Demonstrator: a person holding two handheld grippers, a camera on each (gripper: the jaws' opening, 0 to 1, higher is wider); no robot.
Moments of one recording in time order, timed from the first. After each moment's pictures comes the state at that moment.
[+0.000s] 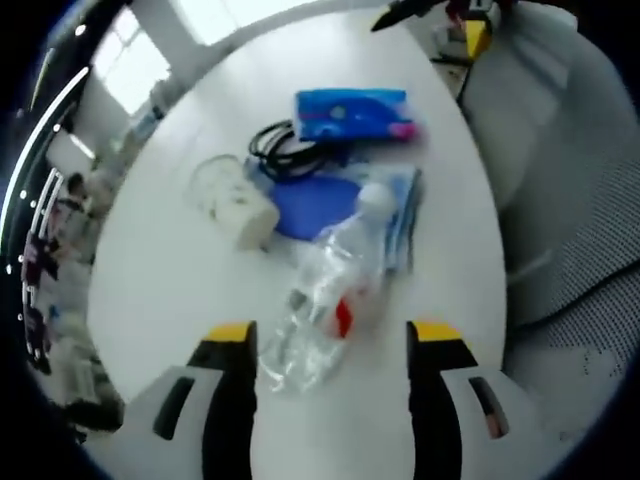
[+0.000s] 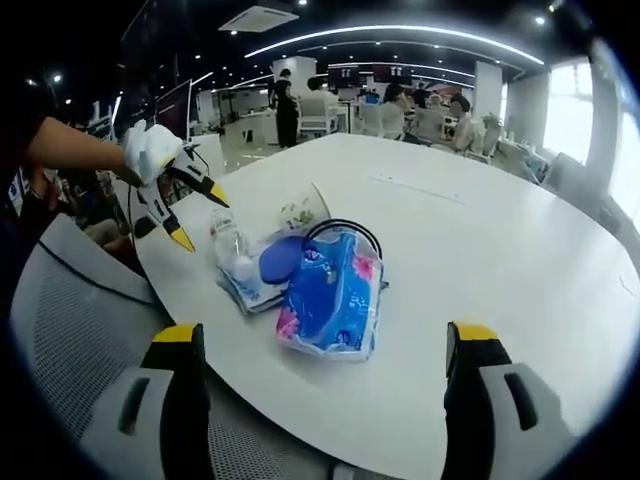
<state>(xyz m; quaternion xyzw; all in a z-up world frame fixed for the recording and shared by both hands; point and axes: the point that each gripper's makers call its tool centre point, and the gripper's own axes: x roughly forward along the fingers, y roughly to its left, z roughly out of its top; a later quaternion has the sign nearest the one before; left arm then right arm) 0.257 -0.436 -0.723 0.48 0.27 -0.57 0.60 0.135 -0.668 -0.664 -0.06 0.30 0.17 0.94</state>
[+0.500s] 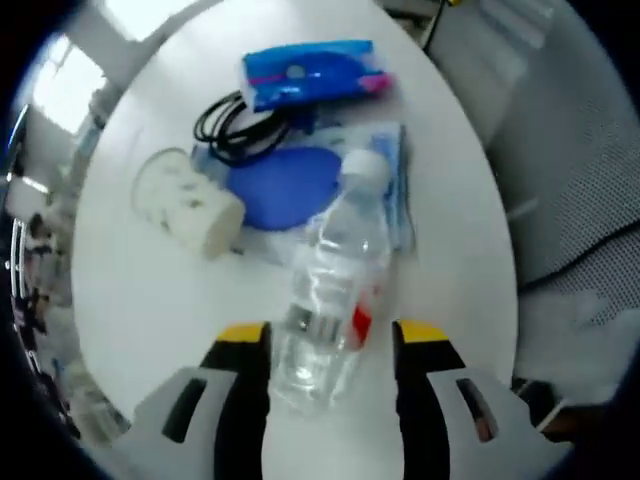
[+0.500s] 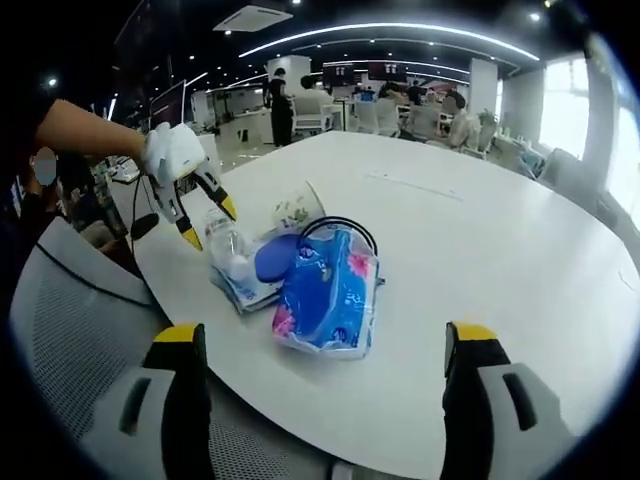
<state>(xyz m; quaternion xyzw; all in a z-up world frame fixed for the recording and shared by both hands) 0.266 -0.441 -0.750 0.56 0.31 -0.60 0.49 0.135 -0.671 -0.667 -0.05 0.31 0.16 0.94</state>
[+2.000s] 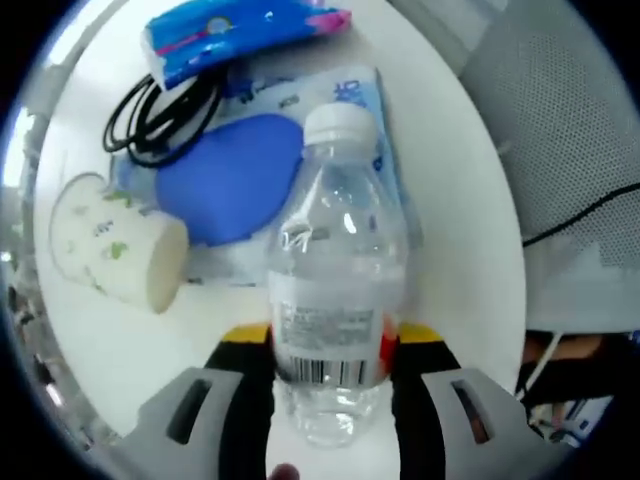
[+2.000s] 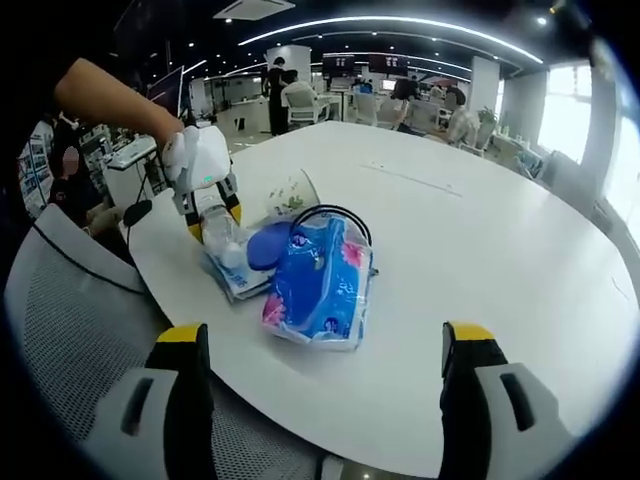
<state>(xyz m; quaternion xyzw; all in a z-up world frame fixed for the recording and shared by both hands) 0.266 -0.446 -0.778 0.62 0.34 -0.62 0.34 0.133 -0.680 -0.673 -0.07 0.33 0.15 0.93</state>
